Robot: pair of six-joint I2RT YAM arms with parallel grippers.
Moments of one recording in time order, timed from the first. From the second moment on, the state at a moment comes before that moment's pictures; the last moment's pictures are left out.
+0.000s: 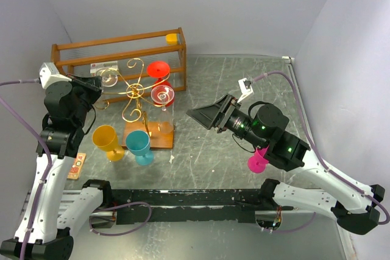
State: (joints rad) left arm -0.11 0.80 1.06 -0.39 -0.22 -0.86; right arm 0.99 0.84 1.02 -0.15 0.06 0.97
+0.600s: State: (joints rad) left arm -0.11 0.80 1.06 -0.47 -0.25 -0.85; right arm 0.99 0.85 1.02 -0.18 0.09 0.96
